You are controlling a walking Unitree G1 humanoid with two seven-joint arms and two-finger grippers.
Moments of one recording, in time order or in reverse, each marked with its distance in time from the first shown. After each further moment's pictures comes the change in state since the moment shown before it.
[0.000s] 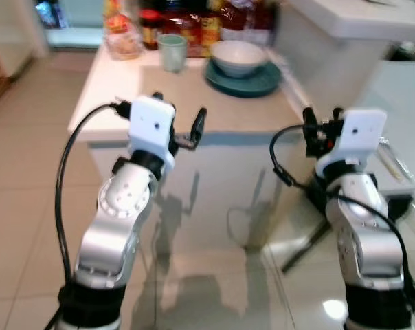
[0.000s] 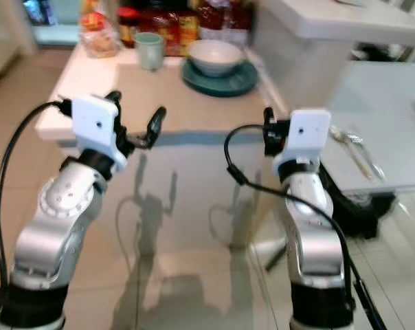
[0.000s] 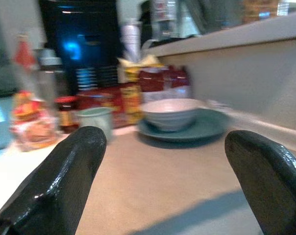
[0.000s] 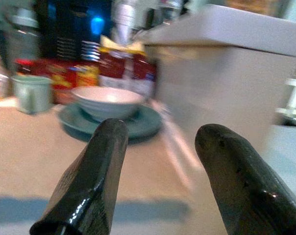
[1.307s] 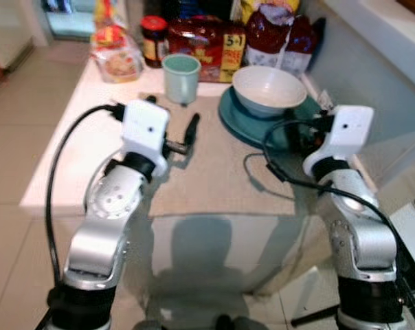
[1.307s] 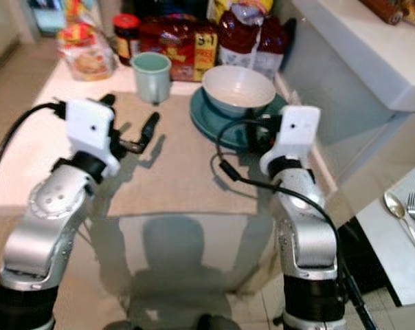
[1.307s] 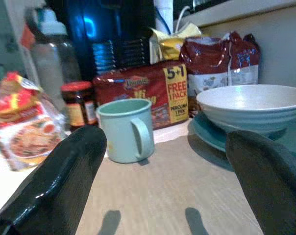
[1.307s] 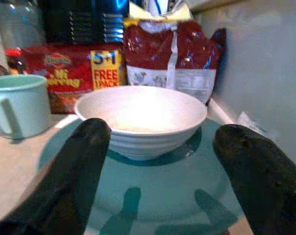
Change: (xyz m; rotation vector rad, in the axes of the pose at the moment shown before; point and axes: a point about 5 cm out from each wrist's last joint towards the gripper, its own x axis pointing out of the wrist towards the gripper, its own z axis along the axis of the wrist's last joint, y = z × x) left arm -0.006 0.005 -0.006 0.024 0.035 -0.030; right arm 0.005 0.008 -0.004 0.108 0.076 0.054
